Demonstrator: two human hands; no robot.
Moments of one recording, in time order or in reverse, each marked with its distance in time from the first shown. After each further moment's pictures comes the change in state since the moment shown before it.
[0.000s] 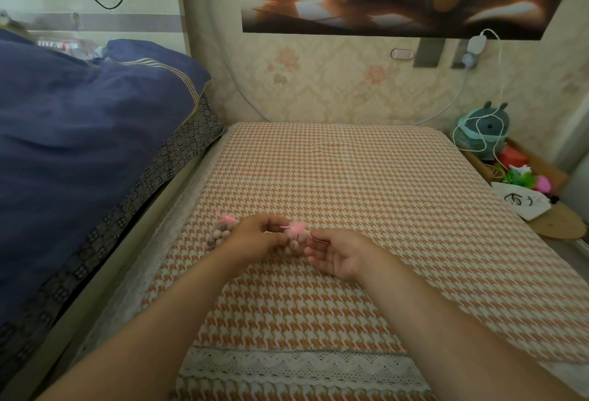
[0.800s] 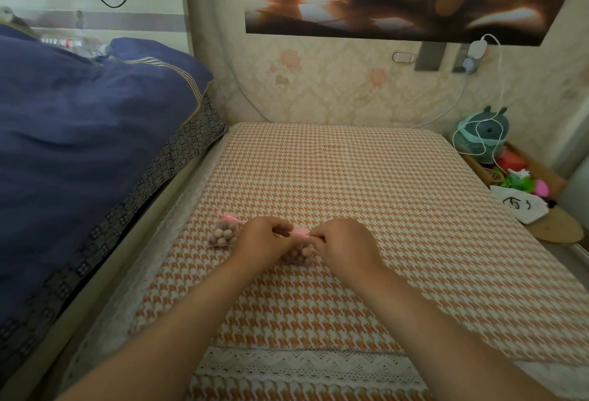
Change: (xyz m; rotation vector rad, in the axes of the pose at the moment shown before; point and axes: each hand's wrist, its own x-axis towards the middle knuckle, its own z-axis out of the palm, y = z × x) left_hand -0.009 0.003 0.019 0.426 0.258 0.215; right_hand -0.019 0.008 -0.003 -1.478 0.415 -0.934
